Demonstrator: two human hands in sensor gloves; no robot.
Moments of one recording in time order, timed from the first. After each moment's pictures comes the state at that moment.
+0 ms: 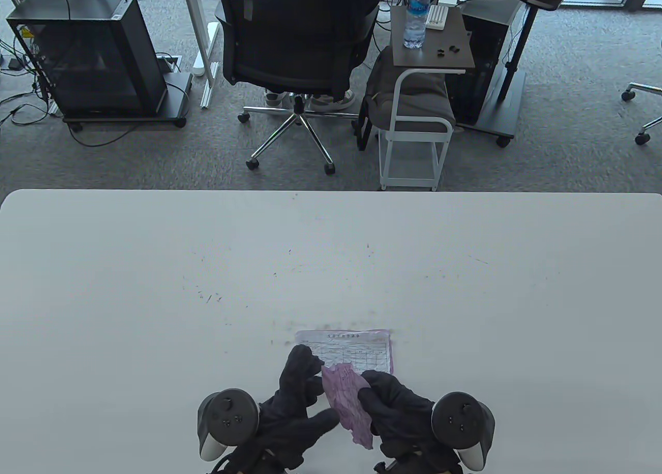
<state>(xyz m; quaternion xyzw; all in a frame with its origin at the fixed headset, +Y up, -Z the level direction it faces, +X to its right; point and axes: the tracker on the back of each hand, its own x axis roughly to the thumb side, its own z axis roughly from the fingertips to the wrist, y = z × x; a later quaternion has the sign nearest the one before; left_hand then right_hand) -0.132 -0.703 -0.201 -0.06 -0.30 0.50 0.81 0.109 -0.699 -0.199 0.17 -0.06 0.83 0.53</state>
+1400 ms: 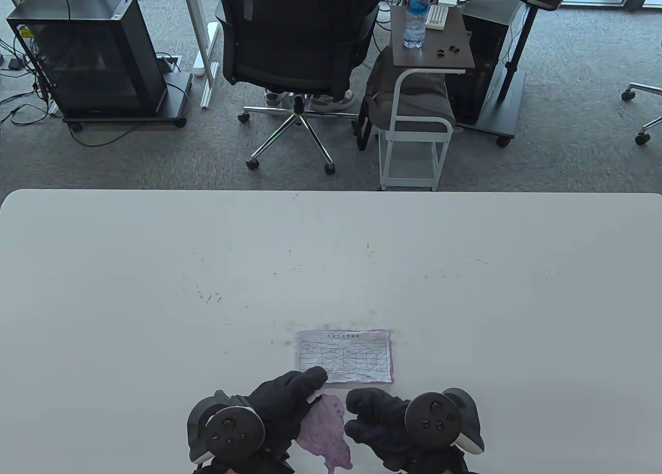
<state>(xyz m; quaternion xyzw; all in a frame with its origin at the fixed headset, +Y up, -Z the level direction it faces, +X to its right) -0.148 -0.673 -0.198 0.13 -0.32 0.31 0.88 0.108 -0.701 -0.204 0.29 0.01 0.86 0.41</state>
